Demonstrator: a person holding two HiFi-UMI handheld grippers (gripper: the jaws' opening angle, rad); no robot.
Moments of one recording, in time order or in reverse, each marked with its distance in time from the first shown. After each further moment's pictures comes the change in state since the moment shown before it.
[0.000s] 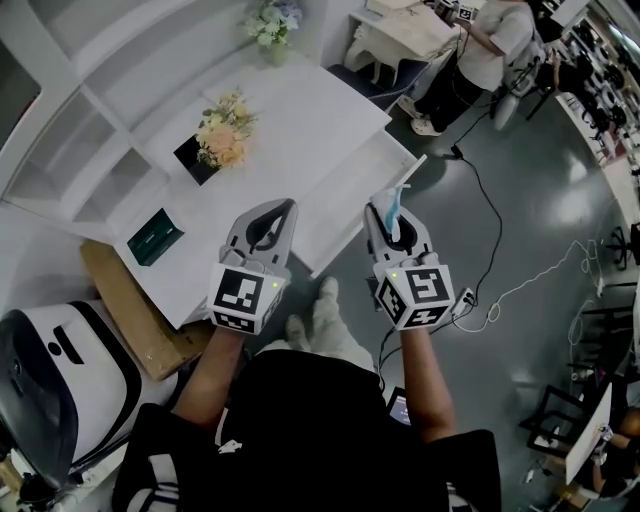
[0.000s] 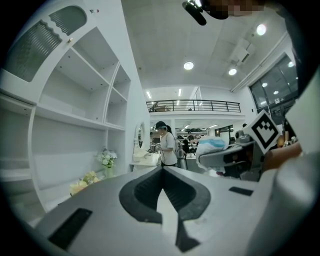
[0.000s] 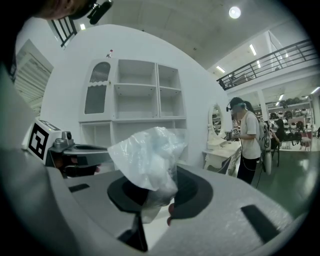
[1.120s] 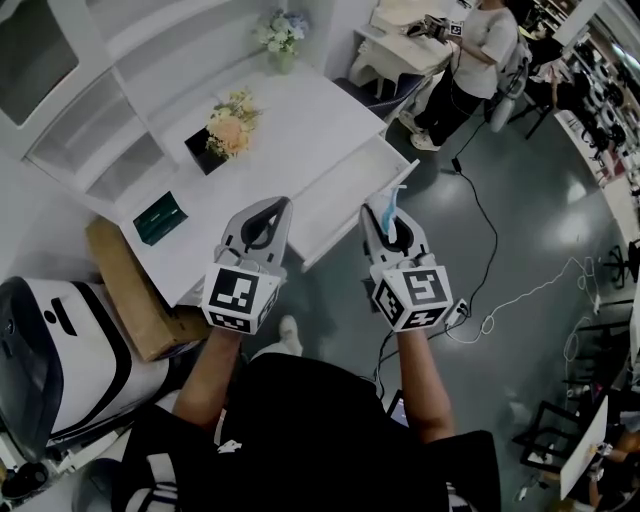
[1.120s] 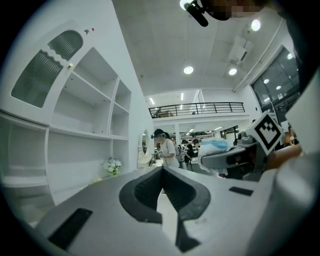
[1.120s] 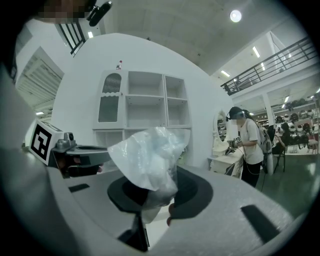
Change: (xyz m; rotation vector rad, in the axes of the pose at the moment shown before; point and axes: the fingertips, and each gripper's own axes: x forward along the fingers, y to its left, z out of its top) left arm -0.058 -0.047 0.042 0.012 -0.053 0.064; right arm -0.069 0.025 0.026 -0.026 -0.065 0.067
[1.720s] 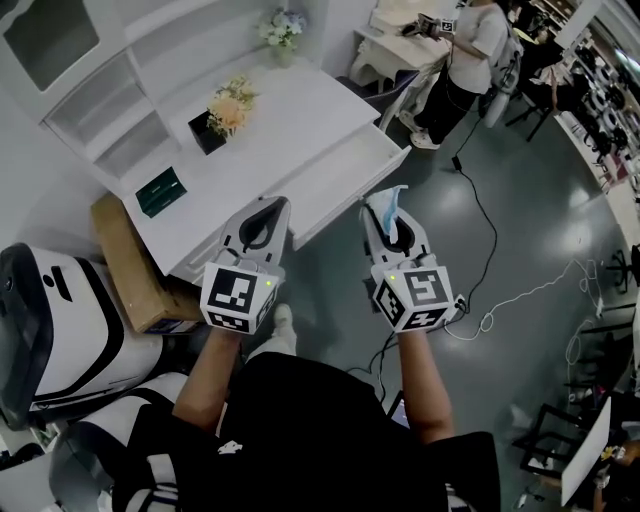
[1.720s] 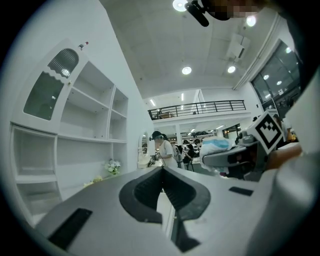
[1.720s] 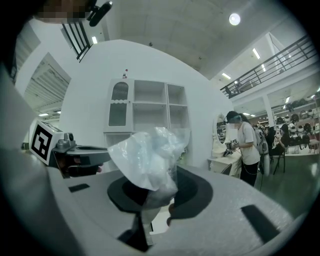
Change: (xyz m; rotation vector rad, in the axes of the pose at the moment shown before) left arm -0.062 -0.088 0.009 0.024 -0.014 0.042; right arm -0.107 0.005 -0.007 -0.009 -0.033 0.029
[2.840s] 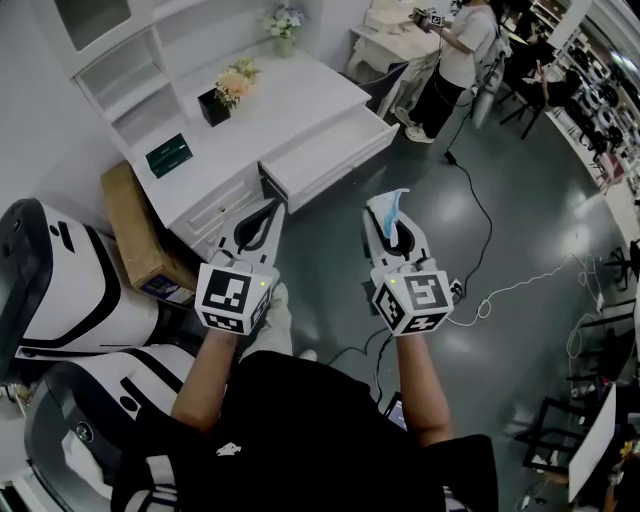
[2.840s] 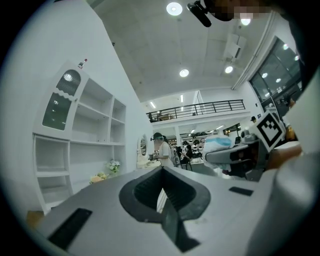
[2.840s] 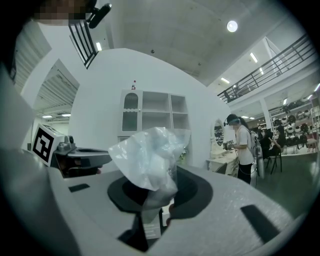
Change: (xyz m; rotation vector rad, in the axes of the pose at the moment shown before) left arm -0.138 -0.113 0.003 0.021 -0.017 0.026; right arm -0.172 0.055 -0.017 0.001 -0.051 0.004
